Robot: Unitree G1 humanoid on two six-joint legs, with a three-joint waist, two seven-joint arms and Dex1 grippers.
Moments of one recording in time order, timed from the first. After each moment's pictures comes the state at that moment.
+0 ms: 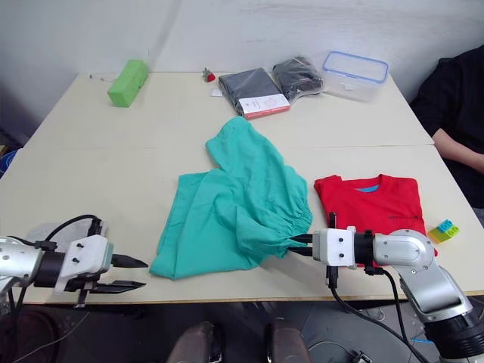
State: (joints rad) left arm 0.12 1.01 0.22 -0.42 -0.30 0.30 -1.23; right arm -0.12 -0.85 0.08 -0.26 0.23 -0.15 1.09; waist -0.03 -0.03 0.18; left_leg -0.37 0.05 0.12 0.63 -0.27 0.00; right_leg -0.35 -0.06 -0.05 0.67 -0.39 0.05
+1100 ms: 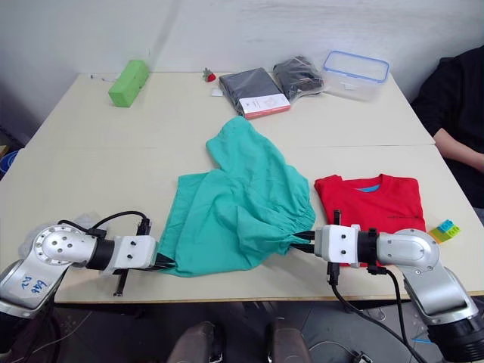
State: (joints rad) left arm -0.10 0.98 -0.09 -0.26 -0.08 0.12 -1.14; right arm -0.10 -0.85 0.04 -0.30 0.23 -0.10 1.08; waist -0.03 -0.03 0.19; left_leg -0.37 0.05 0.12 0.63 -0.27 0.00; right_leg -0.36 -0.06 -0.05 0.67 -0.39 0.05
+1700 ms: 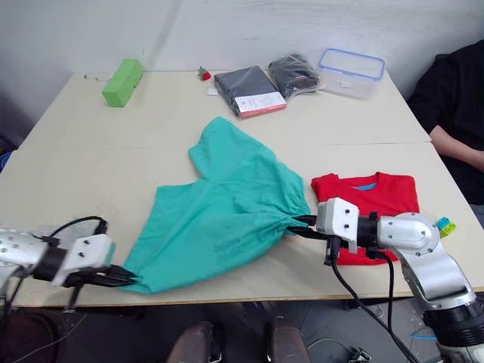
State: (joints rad) left arm 0.14 1.21 0.24 -0.23 -0.32 0.27 -1.37; right arm -0.22 -0.82 0.03 -0.31 0.40 0.13 1.08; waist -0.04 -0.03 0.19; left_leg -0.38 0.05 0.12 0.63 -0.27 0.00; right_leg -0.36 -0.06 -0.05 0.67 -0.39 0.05
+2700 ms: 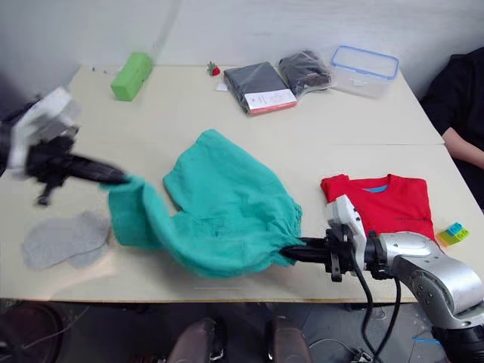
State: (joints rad) left arm 1.08 2.25 1.00 0.33 -1.52 -0.04 -0.95; right arm -0.11 -0.79 -0.14 -0.43 0.93 0.75 0.97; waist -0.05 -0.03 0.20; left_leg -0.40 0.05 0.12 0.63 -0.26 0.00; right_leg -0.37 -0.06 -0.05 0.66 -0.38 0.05
